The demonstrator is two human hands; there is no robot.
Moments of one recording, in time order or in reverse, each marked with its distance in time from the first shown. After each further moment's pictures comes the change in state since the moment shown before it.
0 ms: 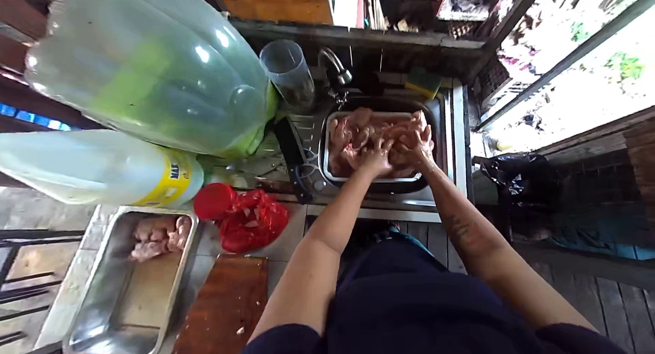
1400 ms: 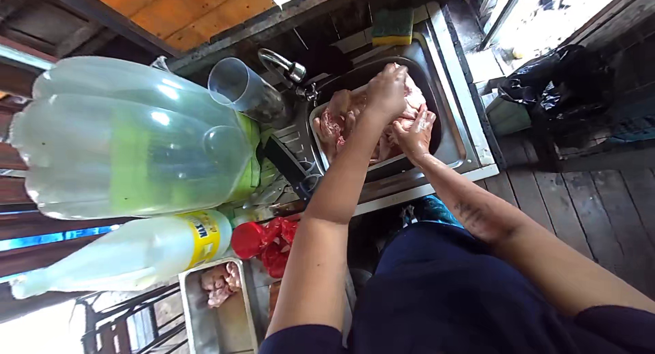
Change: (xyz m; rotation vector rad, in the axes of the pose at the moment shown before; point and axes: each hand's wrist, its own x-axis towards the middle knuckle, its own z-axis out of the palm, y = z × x) left_hand 0.039 0.083 -0.083 0.294 0.049 0.325; right_hand -0.048 -0.032 0.026 0.314 0.341 0.355
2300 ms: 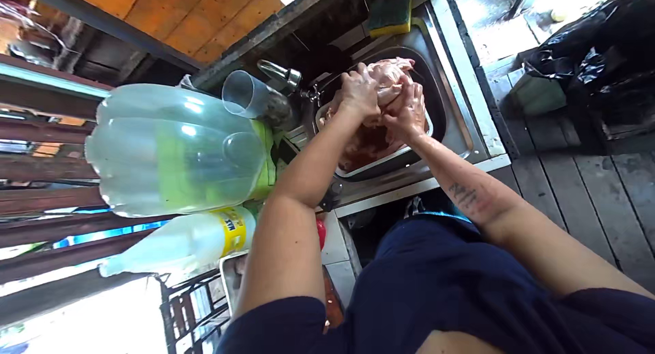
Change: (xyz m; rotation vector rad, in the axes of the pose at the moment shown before) left_hand 0.008 -0.038 -0.002 0.465 -0.197 -0.109; right_hand 0.025 -0.016 0.006 0.053 -0.066 -0.243
